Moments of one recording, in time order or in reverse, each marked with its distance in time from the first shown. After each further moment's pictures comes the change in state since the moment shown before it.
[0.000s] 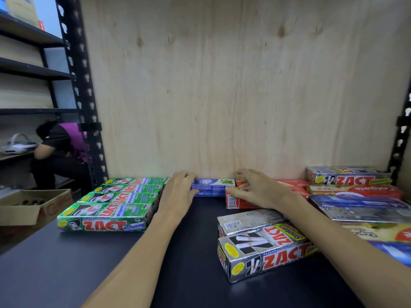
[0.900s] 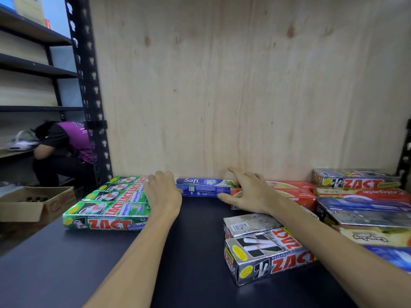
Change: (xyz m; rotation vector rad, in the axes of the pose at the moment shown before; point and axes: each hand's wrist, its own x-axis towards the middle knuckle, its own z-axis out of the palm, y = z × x) left_hand 0.000 -0.009 -0.027 0.324 -0.007 -0.487; right_hand 0.011 -0.023 0.022 -0.026 0.019 -0.017
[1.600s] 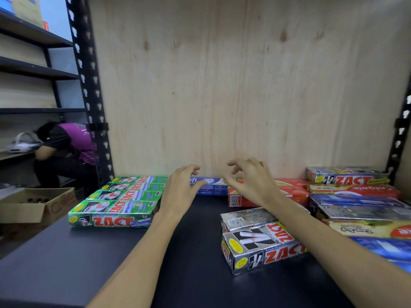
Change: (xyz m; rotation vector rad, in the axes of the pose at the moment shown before) left_hand -0.016 0.013 0.000 -0.600 0.044 0.409; right_hand -0.003 0.000 -0.013 -0.011 0.403 -0.144
